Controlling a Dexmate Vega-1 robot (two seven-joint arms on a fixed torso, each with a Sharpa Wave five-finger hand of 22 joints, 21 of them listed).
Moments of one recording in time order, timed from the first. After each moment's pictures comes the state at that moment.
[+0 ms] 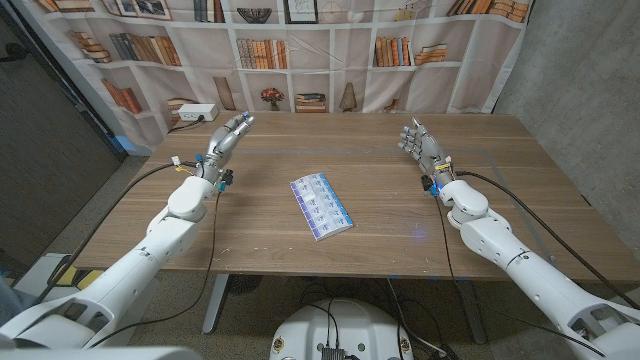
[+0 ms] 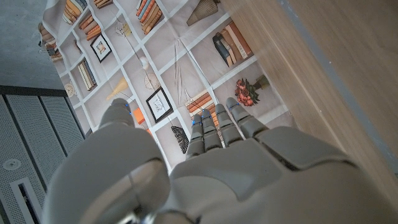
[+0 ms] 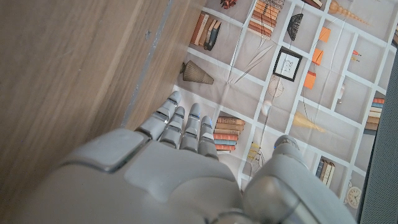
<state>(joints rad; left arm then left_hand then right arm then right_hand) 0.83 0.62 0.34 -1.23 -0.40 -0.50 0.06 0.67 0.01 0.10 -0.04 0.29 0.19 0.04 0.25 0.19 0.23 -0.03 0.24 0.19 0.22 -0.03 0.22 0.18 0.20 -0.03 0.25 0.18 -0.87 -0.54 -0.41 -1.42 0.56 0.23 -0.06 0.22 -0.01 0.24 -0.07 0.19 0.19 0.04 0.21 0.18 0.13 0.06 0.52 0.24 0.15 0.01 0.20 0.18 0.29 -0.04 0.21 0.18</state>
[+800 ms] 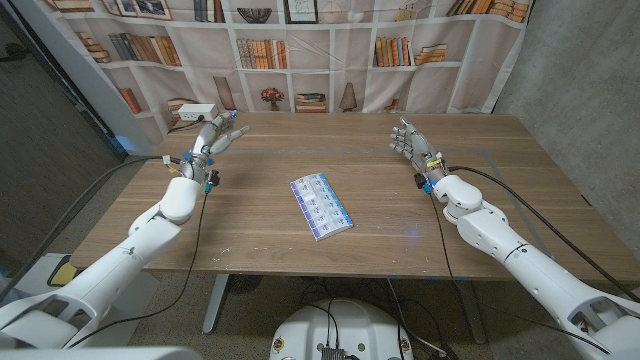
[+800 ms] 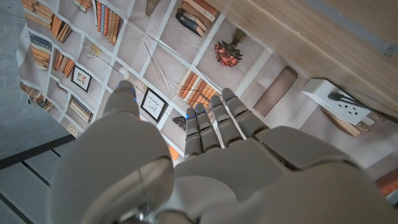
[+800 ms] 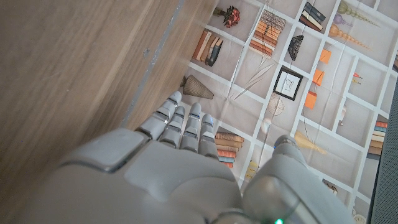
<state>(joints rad) 0.85 0.71 0.35 -1.26 -0.02 -0.44 0.39 0.80 0.00 0.13 -0.11 0.29 0.30 0.01 0.26 0.19 0.35 -0.09 0.25 0.19 0.35 -0.04 0.22 0.18 0.33 -0.04 0.27 0.18 -0.84 -0.56 -0.44 -1.46 0.53 0.16 -0.05 0.22 -0.01 0.24 -0.07 0.19 0.20 0.04 0.21 0.18 0.14 0.06 0.50 0.22 0.15 0.01 0.20 0.18 0.29 -0.04 0.21 0.18</state>
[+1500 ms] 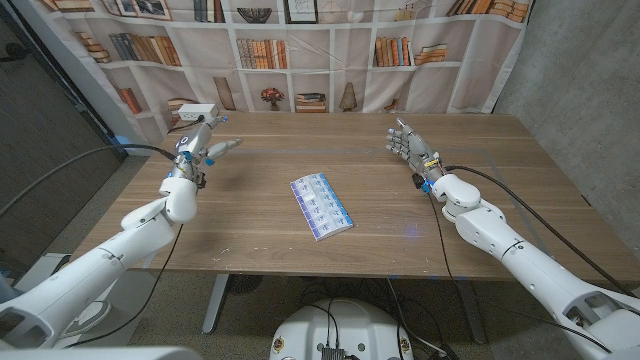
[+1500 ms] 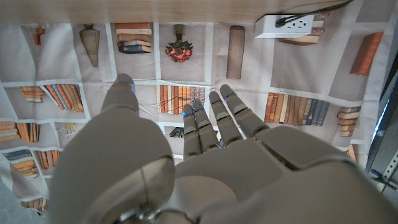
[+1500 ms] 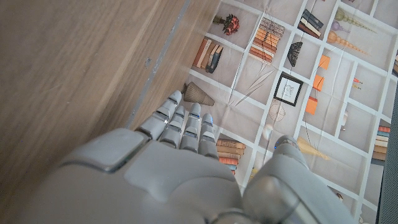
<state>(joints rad) 0.95 0.87 0.38 -1.58 0.36 0.14 0.58 0.84 -0.01 0.13 -0.12 0.29 0.37 -0.01 0.27 0.19 0.42 -0.11 0.25 0.19 0.40 -0.04 0.22 0.18 0.37 -0.04 0.28 0.18 -0.82 -0.54 -0.46 -1.41 0.54 0.17 -0.01 0.22 -0.01 0.24 -0.08 0.19 0.21 0.04 0.22 0.18 0.15 0.07 0.49 0.20 0.16 0.01 0.20 0.18 0.29 -0.04 0.21 0.18</state>
